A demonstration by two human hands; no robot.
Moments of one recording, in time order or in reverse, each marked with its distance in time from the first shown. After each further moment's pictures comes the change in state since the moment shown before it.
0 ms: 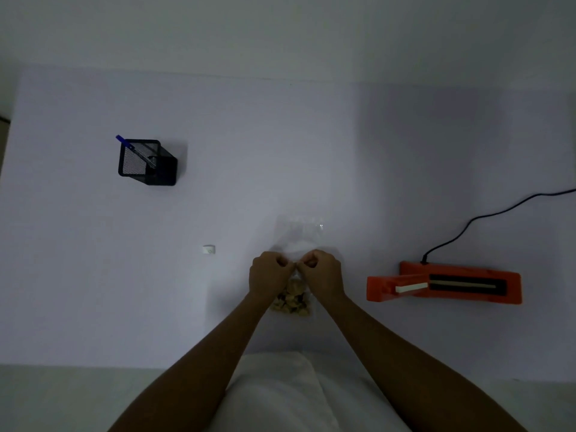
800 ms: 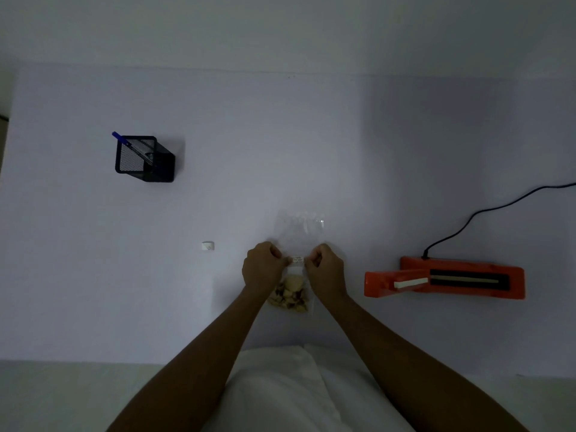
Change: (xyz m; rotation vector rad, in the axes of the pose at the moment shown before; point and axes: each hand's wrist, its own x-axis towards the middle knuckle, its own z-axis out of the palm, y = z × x) left_hand 0.004 0.004 -0.007 0.051 0.071 -0.062; right_hand -0.004 0.011 -0.002 0.063 0.051 -0.027
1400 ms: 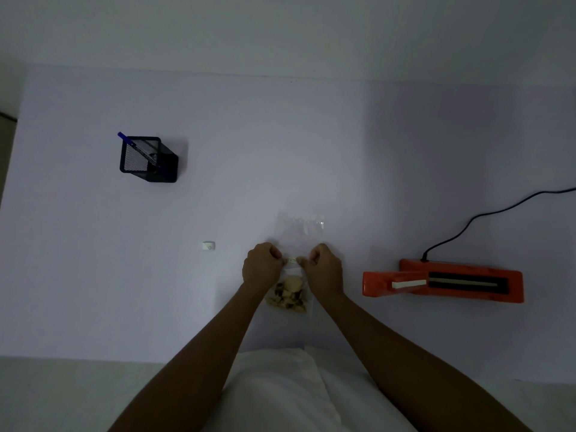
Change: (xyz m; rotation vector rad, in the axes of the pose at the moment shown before) left_hand 0.008 -0.006 0.001 -0.006 -0.051 0.018; right_hand 0.001 -0.006 0.002 -0.029 0.016 0.031
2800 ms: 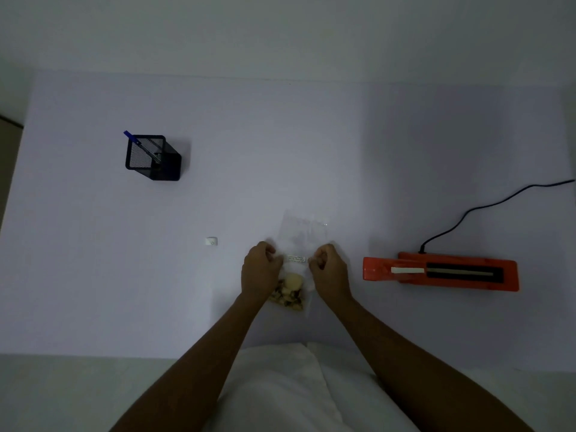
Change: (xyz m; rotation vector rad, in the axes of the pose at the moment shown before) left_hand -0.024 -0.023 0.004 -0.099 0.140 0.141; right_hand -0.025 0.006 -0.015 0.057 -0.013 -0.066
